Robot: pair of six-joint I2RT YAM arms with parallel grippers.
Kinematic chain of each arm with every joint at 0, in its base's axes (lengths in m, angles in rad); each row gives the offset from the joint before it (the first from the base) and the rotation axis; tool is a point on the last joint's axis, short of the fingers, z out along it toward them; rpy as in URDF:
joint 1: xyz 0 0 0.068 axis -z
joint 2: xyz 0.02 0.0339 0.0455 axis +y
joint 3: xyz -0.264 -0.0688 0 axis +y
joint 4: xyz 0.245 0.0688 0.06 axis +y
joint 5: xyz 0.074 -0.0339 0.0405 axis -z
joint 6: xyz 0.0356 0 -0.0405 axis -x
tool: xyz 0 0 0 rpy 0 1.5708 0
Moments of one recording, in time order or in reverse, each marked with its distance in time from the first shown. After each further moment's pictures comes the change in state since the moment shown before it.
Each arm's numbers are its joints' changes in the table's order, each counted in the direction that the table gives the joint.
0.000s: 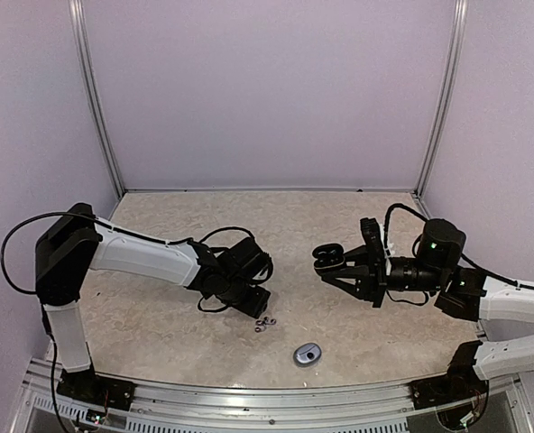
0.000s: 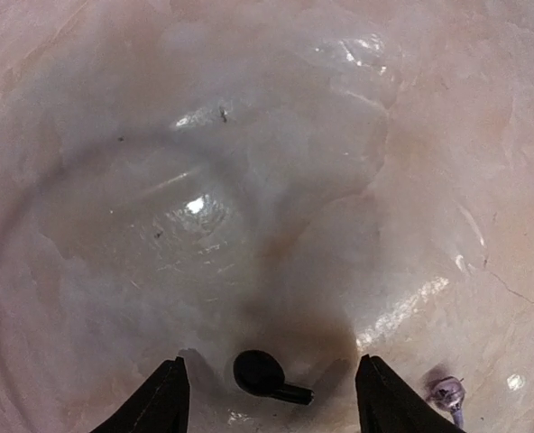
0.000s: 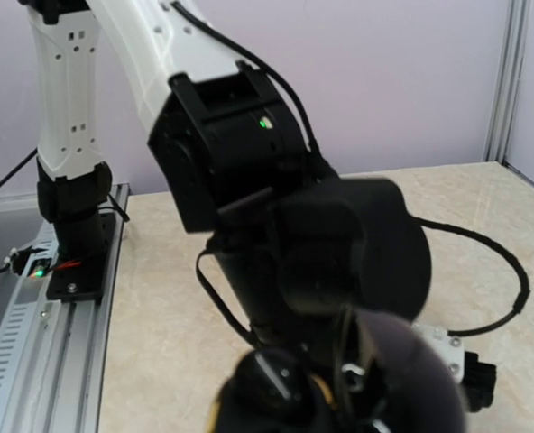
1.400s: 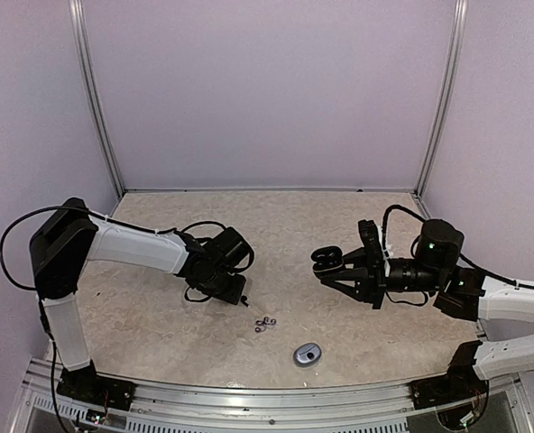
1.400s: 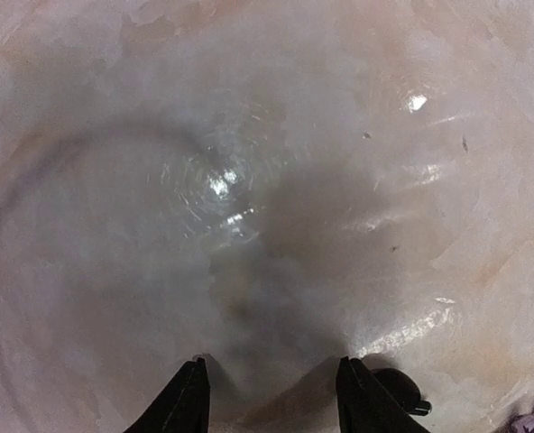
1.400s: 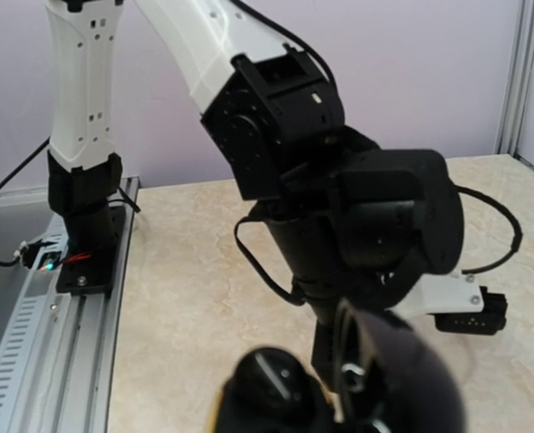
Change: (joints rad) left arm -0.124 -0.004 0.020 0.069 -0.074 0.049; right arm 0.000 0.010 0.000 0.006 -0.019 -0.001
